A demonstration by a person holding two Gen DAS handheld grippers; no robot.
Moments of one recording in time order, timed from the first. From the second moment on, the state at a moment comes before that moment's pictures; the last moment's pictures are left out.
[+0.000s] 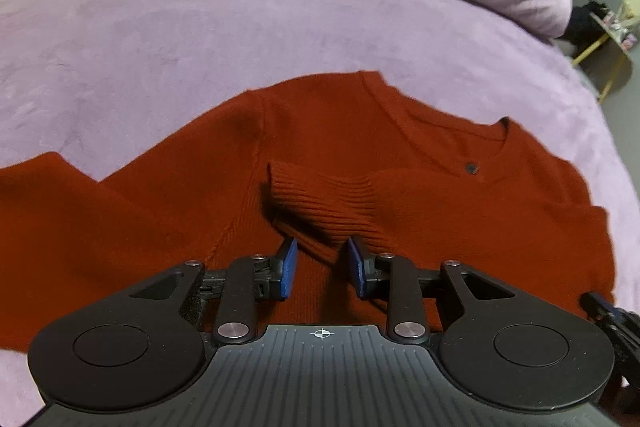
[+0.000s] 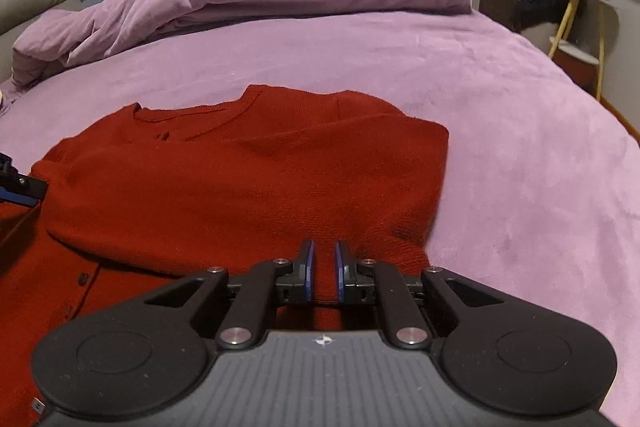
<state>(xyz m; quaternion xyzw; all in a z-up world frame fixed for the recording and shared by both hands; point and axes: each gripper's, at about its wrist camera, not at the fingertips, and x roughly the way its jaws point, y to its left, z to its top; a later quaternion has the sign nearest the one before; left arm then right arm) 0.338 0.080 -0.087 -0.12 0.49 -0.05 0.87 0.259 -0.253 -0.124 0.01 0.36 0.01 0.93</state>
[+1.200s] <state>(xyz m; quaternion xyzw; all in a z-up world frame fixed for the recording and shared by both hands) 0.157 0.351 -0.079 -0.31 0.43 0.19 0.83 0.167 -0.214 -0.109 0.17 0.38 0.07 0.91</state>
